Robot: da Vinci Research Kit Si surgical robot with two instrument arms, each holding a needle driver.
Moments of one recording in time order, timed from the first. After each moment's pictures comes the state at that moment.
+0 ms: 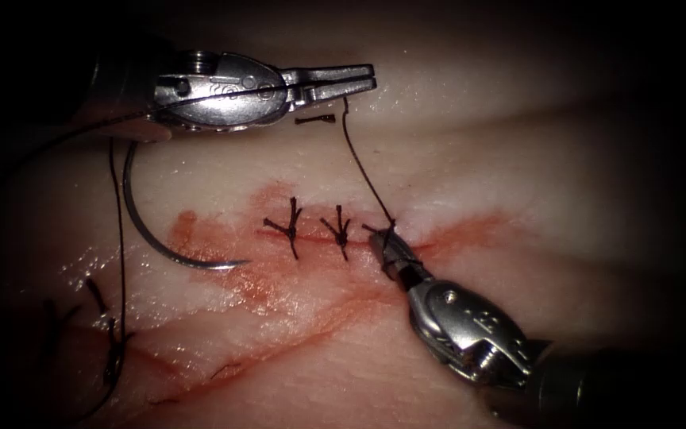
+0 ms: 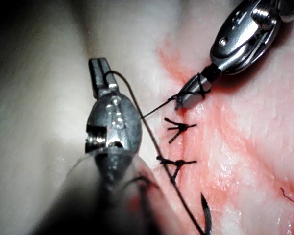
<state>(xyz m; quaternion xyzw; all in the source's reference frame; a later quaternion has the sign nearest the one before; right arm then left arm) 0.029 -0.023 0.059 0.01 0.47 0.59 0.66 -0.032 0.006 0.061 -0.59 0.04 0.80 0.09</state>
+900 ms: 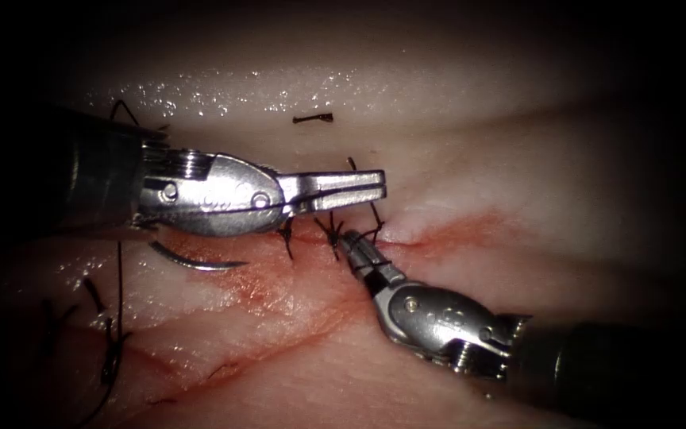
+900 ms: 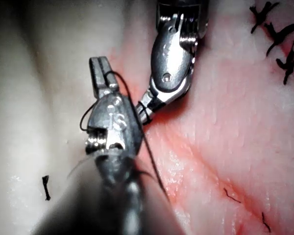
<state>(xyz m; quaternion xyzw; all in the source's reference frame) 0.030 -0.024 0.059 -0.25 0.46 0.18 0.84 -0.032 0.000 0.058 -0.60 0.03 0.80 0.05</state>
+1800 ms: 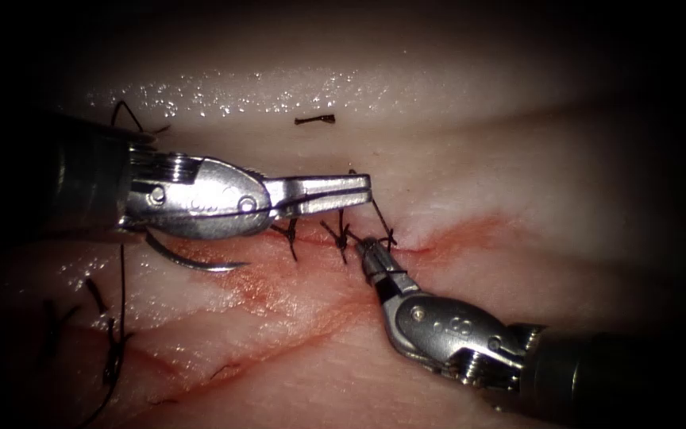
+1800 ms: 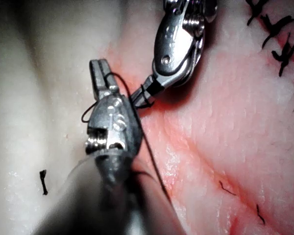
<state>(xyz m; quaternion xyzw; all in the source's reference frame) 0.031 -0.025 0.057 -0.15 0.44 0.43 0.77 -0.032 -0.002 0.058 -0.56 0.03 0.83 0.04</state>
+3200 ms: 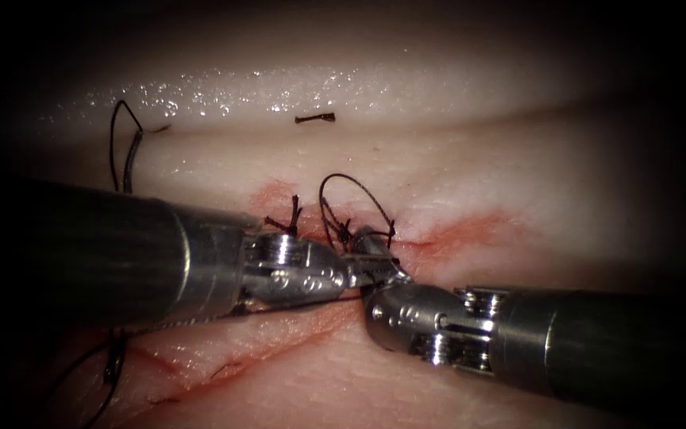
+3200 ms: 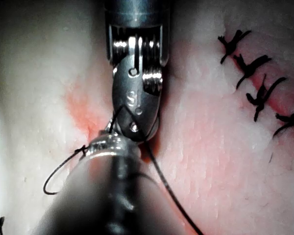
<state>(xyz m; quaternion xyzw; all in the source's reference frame) 0.034 -0.024 0.056 -0.30 0.31 0.19 0.88 -0.037 -0.006 0.065 -0.31 -0.02 0.95 -0.01</state>
